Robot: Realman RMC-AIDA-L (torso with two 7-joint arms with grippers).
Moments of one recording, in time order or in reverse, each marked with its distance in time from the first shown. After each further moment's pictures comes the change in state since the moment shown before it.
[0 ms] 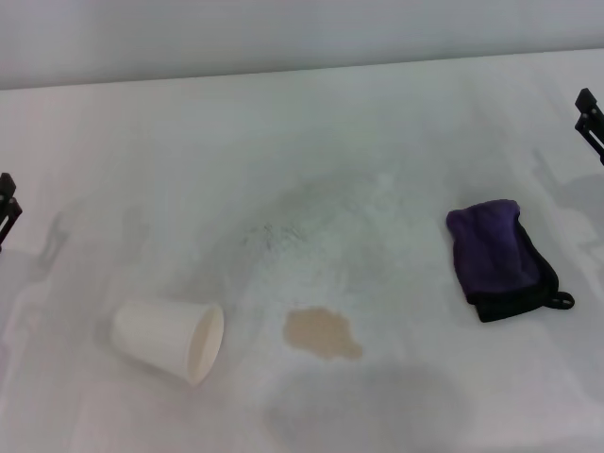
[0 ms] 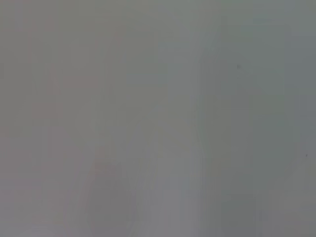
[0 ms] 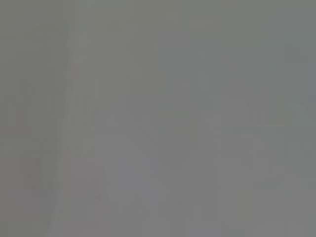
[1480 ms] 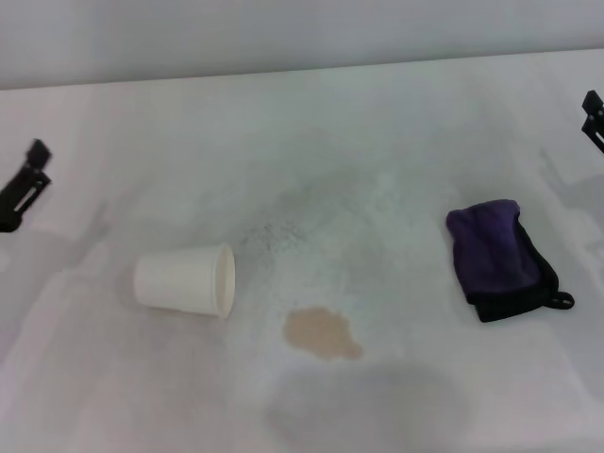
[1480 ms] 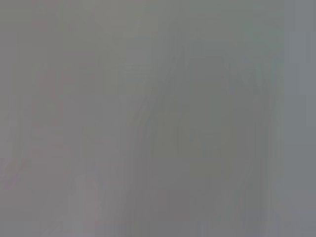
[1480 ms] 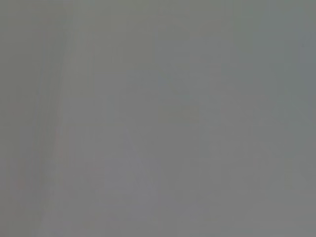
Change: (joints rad) left arm 0.015 0.051 0.165 0.152 0.084 0.034 -0.354; right arm -0.007 -0.002 0.004 -0.014 0.000 -0.016 -0.010
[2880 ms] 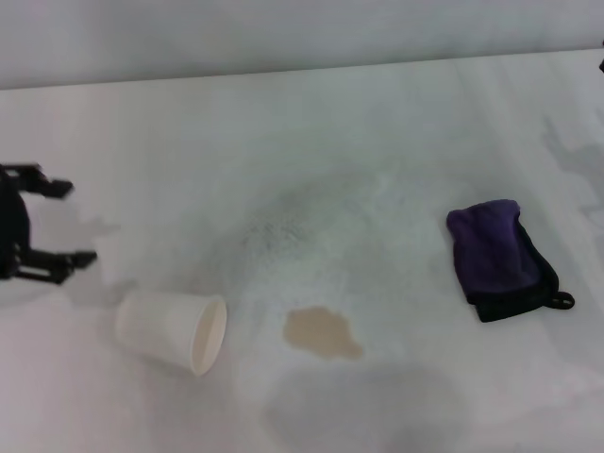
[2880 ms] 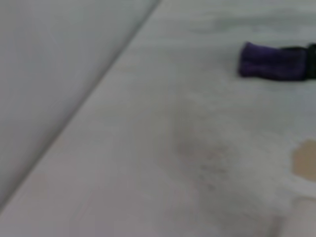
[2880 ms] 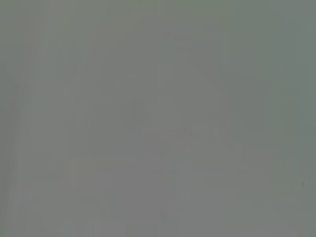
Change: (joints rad) left arm -0.008 0.085 -0.126 1.238 1.544 0.140 -1.045; right arm 0.077 0.008 0.107 -0.021 0.025 0.001 -0.002
